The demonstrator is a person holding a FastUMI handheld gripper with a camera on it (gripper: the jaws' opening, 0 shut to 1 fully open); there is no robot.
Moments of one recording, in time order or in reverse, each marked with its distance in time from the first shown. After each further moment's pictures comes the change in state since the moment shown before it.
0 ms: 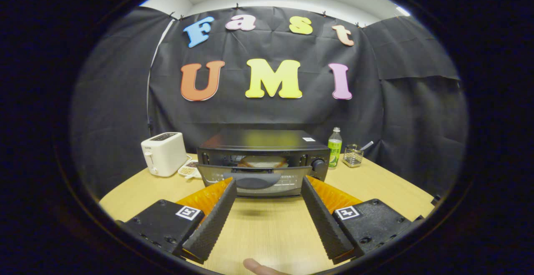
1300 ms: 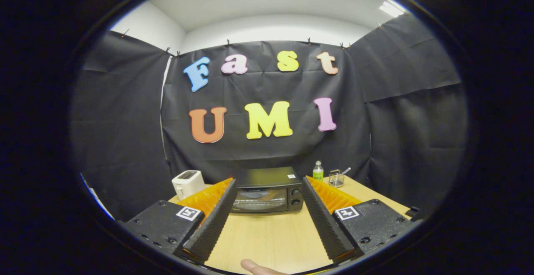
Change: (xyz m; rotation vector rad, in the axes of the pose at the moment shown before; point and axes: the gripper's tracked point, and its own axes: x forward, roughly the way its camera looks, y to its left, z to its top) arm -0.130 -0.047 0.125 0.054 -0.179 0.032
